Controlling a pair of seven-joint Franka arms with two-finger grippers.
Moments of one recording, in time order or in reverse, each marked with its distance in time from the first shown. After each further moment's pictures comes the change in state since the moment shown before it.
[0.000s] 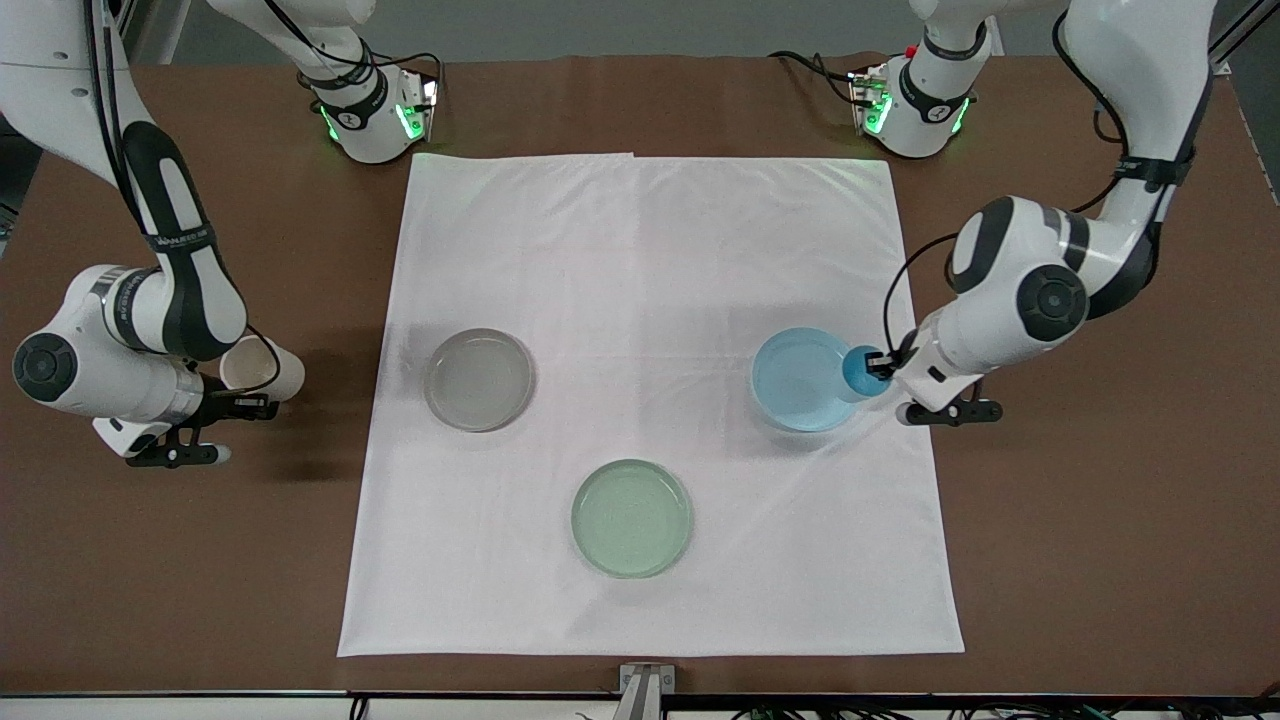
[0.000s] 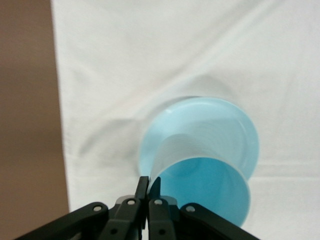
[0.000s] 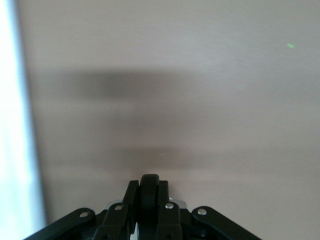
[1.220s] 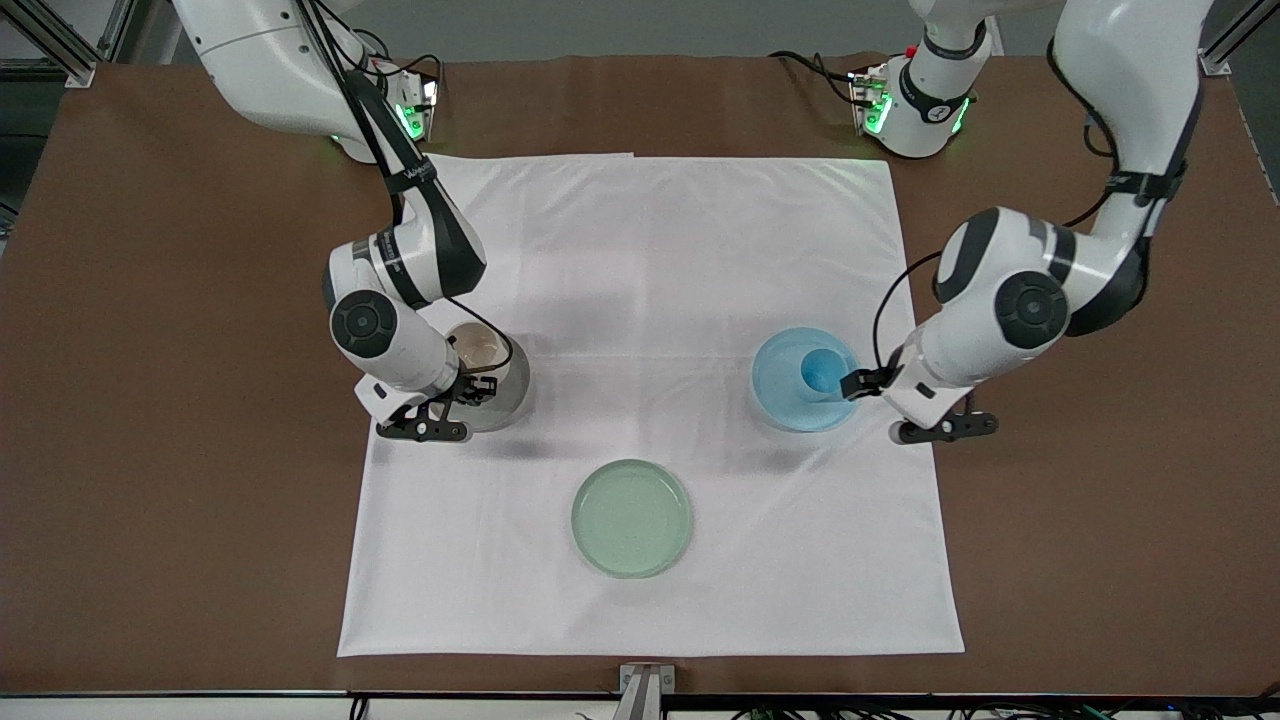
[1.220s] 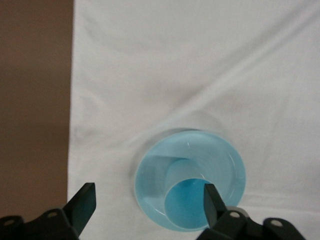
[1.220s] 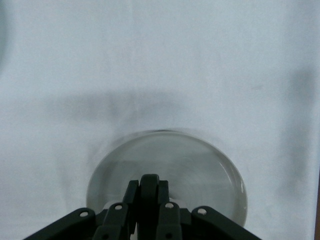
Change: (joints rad) left arm 0.026 0.004 0.010 0.141 0.055 -0.051 -0.073; right arm 0.493 0.062 -0.005 0.014 0.081 0.138 0.567
